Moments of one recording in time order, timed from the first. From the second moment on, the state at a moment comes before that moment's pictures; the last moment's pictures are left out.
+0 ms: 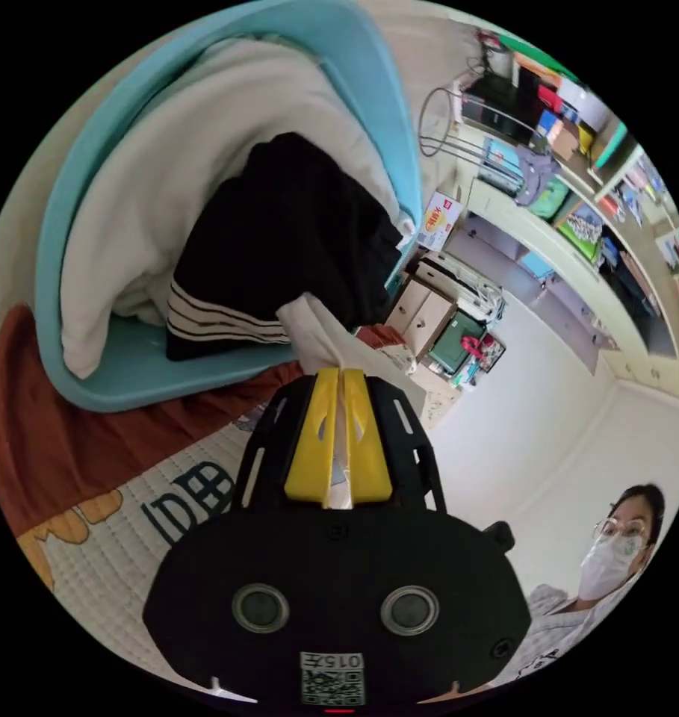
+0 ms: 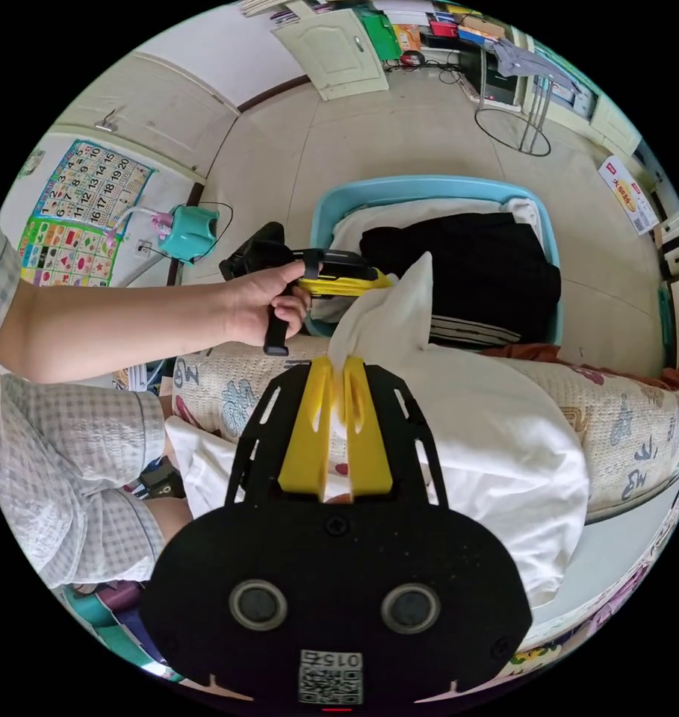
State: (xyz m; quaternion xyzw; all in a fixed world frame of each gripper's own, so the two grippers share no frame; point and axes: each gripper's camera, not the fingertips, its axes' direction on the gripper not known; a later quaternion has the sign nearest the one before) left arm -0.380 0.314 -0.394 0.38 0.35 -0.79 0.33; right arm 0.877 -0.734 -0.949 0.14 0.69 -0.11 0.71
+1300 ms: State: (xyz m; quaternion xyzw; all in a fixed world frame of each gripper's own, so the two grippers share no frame) left arm -0.307 0.236 -0.438 0.37 0.37 -0.71 0.47; right arm 0.651 -0.746 -0.654 0.34 0.56 -0.15 0.74
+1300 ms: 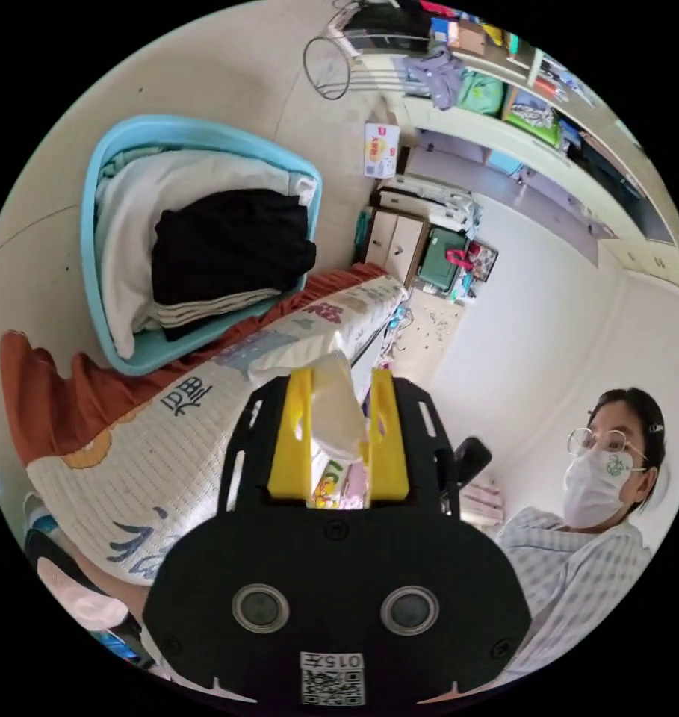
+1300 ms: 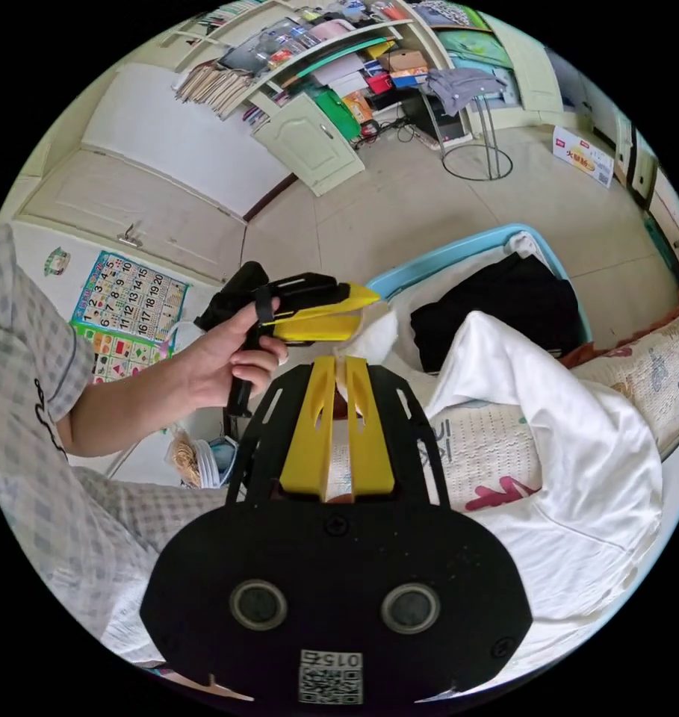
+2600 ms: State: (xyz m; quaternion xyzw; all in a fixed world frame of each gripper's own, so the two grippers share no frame) left arm 0.088 -0.341 -0.126 0.02 0.49 -0.22 0.84; right arm 0.712 -0.239 -0.218 0.78 0.13 0.21 0.57
